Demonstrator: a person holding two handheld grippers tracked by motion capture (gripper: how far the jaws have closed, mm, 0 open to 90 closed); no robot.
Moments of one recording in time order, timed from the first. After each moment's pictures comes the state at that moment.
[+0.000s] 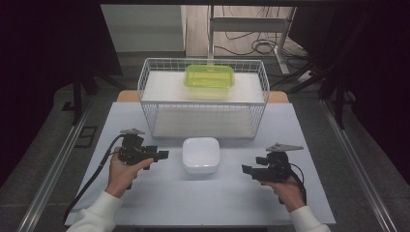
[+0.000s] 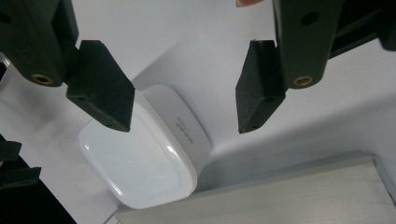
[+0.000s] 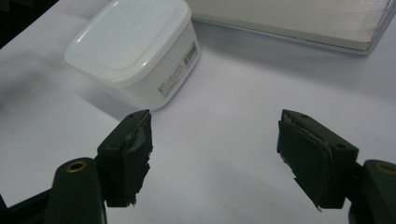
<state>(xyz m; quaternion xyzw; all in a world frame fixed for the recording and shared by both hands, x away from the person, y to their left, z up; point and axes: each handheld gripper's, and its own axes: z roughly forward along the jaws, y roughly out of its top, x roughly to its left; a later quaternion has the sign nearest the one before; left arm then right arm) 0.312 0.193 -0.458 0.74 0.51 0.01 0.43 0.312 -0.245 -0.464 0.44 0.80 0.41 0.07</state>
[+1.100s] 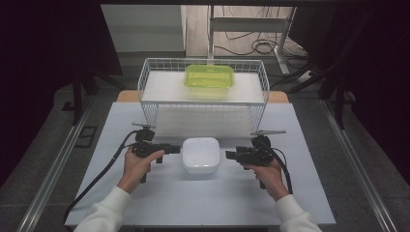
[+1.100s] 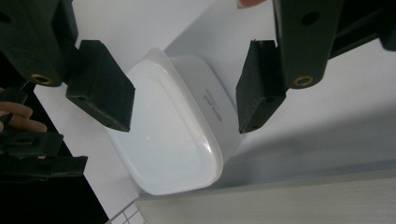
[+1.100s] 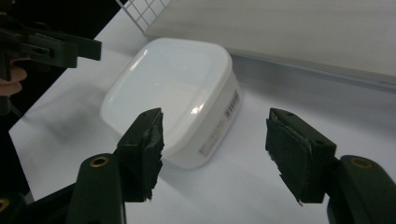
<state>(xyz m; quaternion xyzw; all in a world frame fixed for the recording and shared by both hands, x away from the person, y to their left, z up) 0.345 0.171 -0.473 0.71 0.53 -0.07 0.46 0.355 -0.200 -0.460 0.45 0.78 0.45 0.00</state>
